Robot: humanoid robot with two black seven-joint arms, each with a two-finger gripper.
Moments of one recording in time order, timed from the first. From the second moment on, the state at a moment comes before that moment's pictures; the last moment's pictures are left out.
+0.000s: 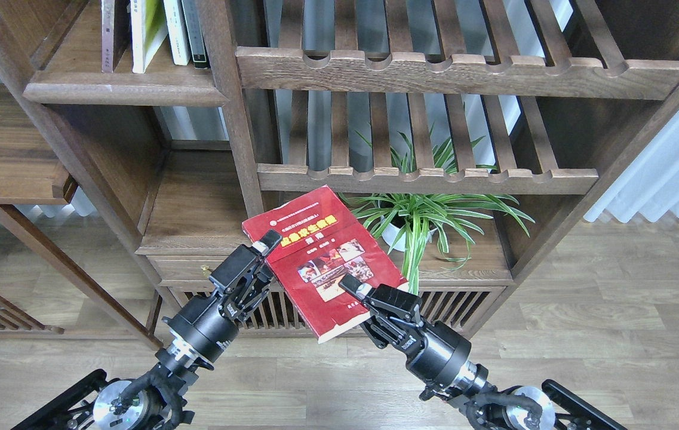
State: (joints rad) left arm -0.10 0.18 -0.77 -1.34 -0.33 -0.49 0.06; right arm -0.01 -0.21 0.81 1.34 0.51 0.58 -0.39
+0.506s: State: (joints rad) left arm -0.12 0.18 -0.74 -1.34 -0.33 -0.49 0.06; right arm -0.01 -0.21 0.78 1.34 0.49 0.58 -0.41
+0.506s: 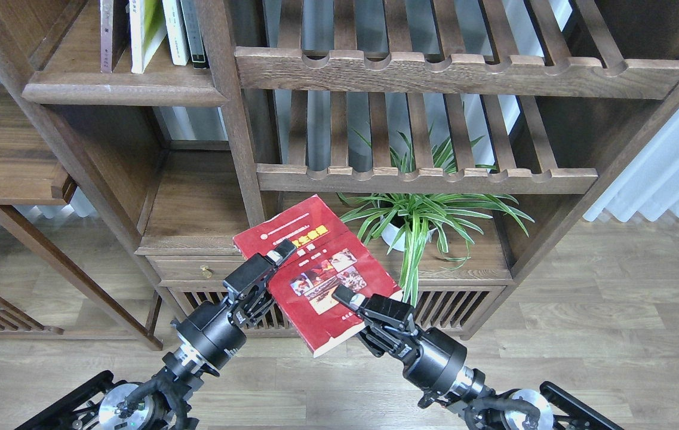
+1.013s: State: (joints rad) left arm -0.15 0.18 -0.71 -1.33 -0.33 -0.49 0.06; right arm -0.01 -0.21 0.78 1.34 0.49 0.58 -0.44
